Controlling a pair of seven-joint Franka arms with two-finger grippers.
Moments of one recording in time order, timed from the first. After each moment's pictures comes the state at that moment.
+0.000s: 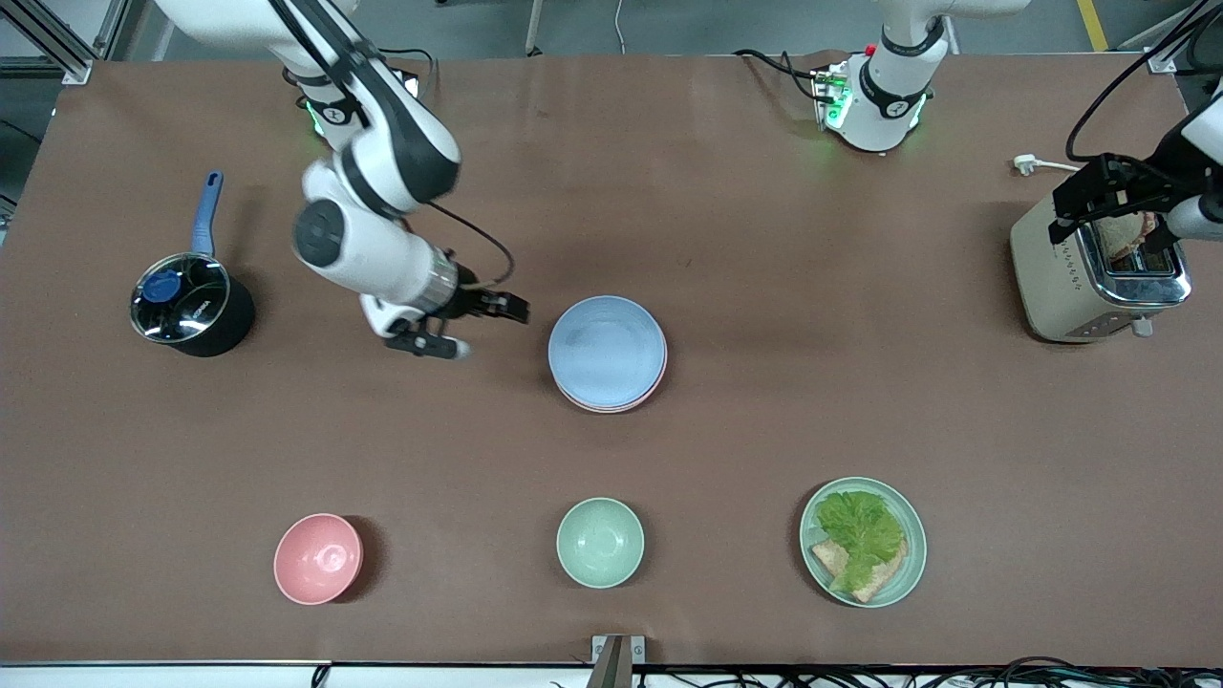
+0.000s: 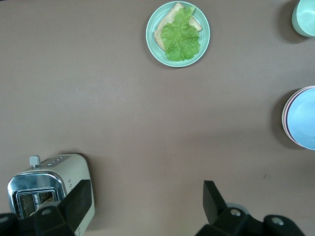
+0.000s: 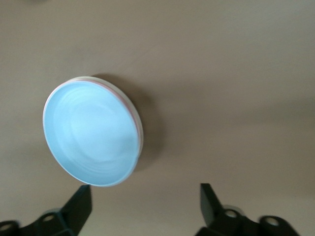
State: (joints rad) left arm -0.15 0.01 0.06 -1.46 -0.01 1.53 0.04; right arm -0.02 0.16 0.48 -2.01 0.24 2.16 0.57
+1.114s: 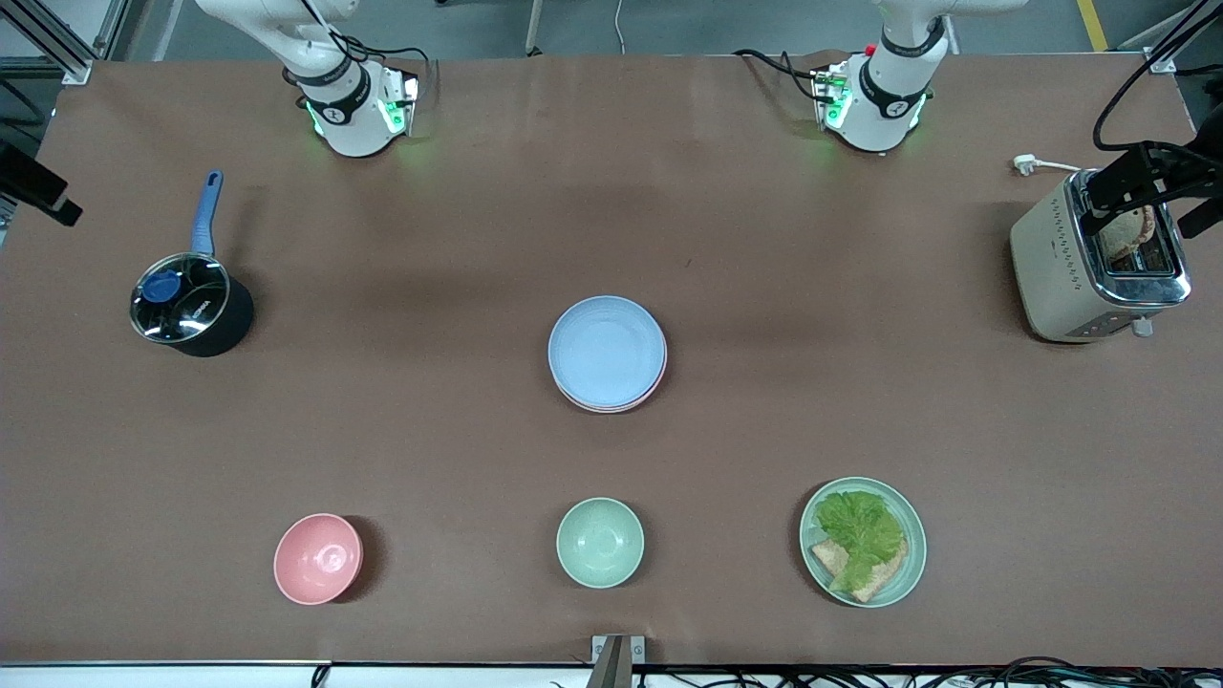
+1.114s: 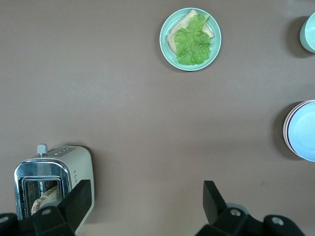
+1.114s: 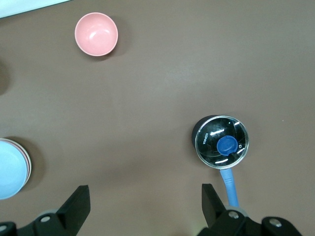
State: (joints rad) left arm -0.08 -0.01 0.03 -1.44 -0.01 1.50 0.00; right arm -0.03 -0.04 -0.02 -1.42 -0.02 1.41 0.16
